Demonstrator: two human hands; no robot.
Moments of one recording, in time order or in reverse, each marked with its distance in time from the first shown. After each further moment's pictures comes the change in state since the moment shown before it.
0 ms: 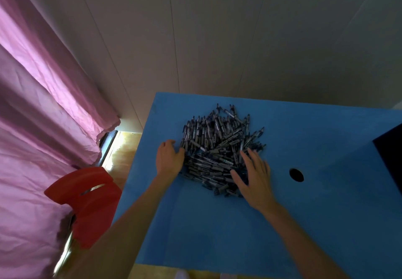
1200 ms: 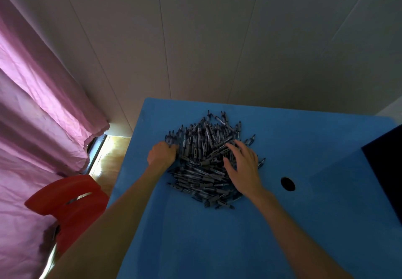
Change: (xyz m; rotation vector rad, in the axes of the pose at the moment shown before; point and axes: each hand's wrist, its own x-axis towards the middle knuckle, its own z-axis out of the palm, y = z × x) left_hand 0.054 0.025 0.007 0.210 -0.140 -0.124; right_hand 0.061 -0.011 -0.020 0.043 0.063 0.003
